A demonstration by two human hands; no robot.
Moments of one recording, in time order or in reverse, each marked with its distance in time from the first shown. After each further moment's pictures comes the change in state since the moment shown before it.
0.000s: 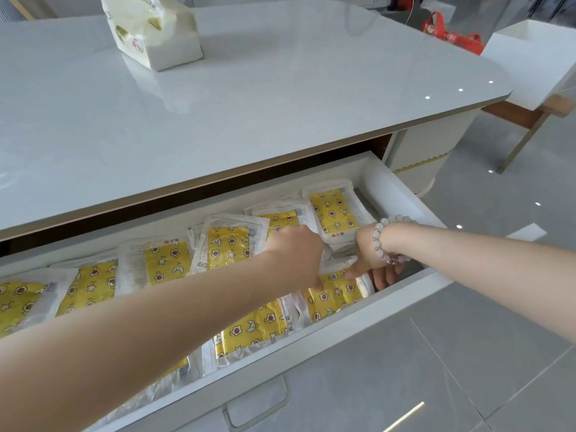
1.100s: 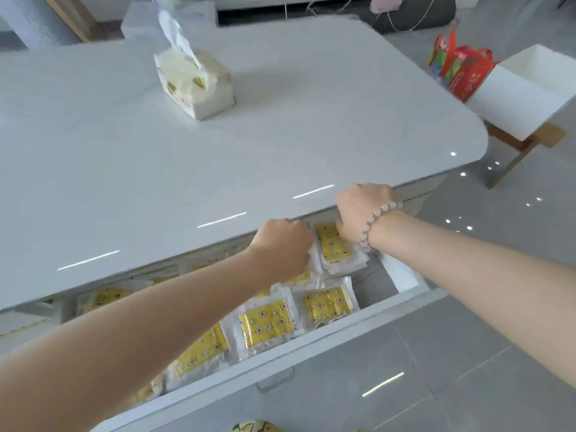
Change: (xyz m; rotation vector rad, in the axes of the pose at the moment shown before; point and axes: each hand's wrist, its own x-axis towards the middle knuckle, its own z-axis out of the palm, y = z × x) left_hand -0.044 -0.044 -0.079 0.099 0.141 0.050; right_hand -0.114 -0.010 -0.089 -0.251 0.719 -0.078
